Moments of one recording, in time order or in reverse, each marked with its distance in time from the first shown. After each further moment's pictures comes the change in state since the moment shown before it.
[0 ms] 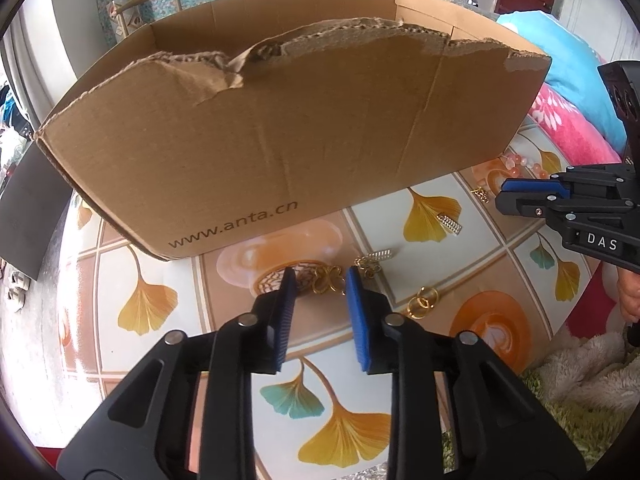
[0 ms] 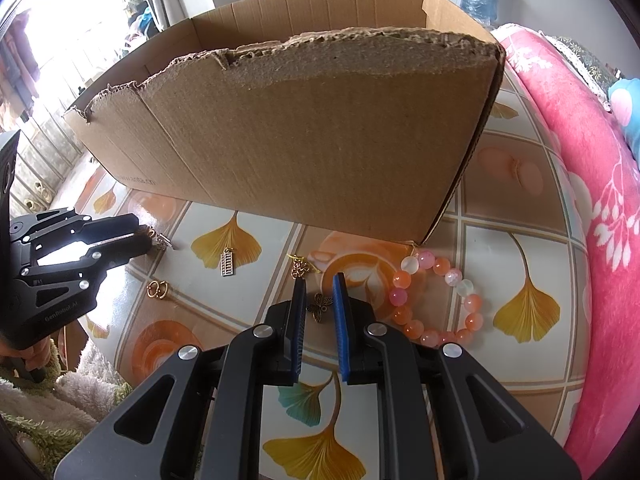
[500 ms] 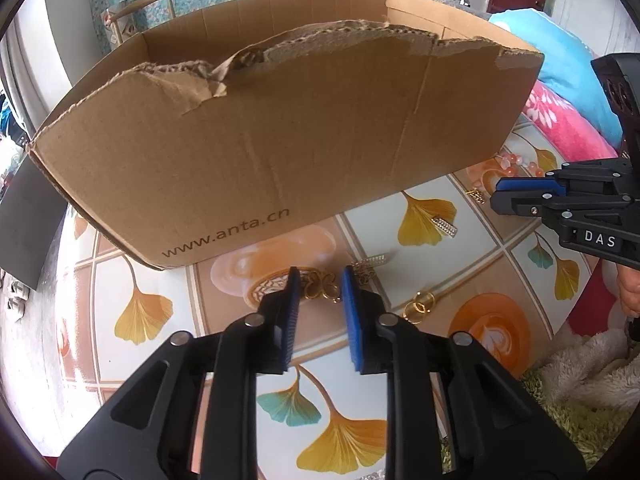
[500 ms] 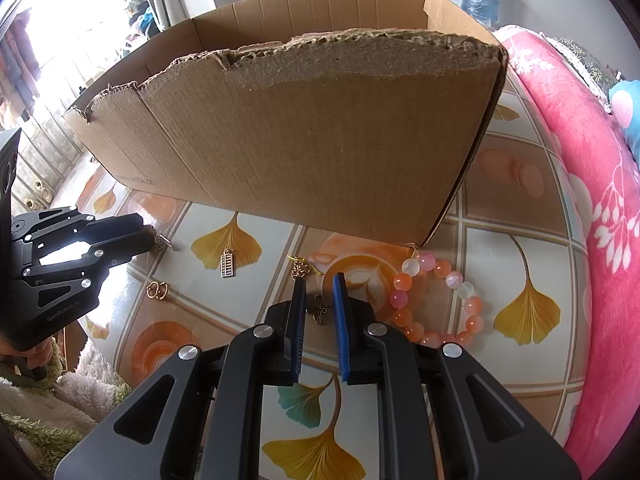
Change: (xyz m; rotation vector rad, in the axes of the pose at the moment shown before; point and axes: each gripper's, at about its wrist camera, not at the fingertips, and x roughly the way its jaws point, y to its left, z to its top) left arm 0.000 -0.003 -0.002 0.031 -0.027 -0.009; right arm 0.000 0.001 0.000 -0.001 -0.002 -0.002
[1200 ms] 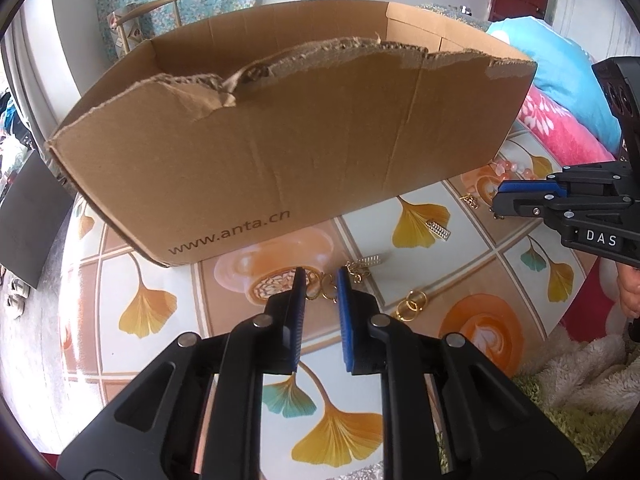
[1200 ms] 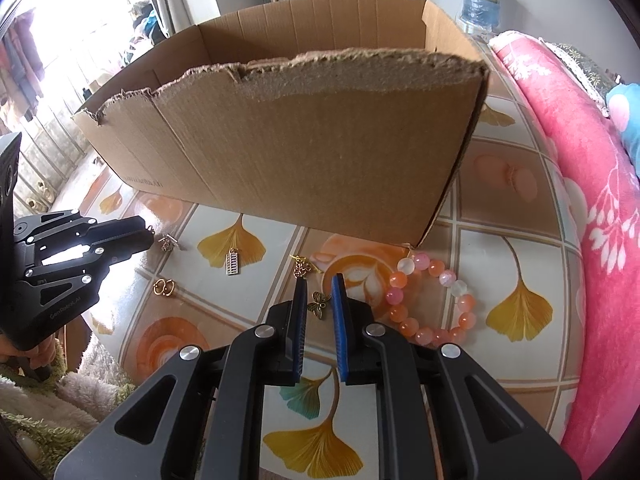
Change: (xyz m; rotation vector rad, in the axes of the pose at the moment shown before) left arm -0.013 0.003 -0.006 -0.017 -0.029 0.008; right arm -0.012 -0.004 -0.003 -0.009 -0.024 0.007
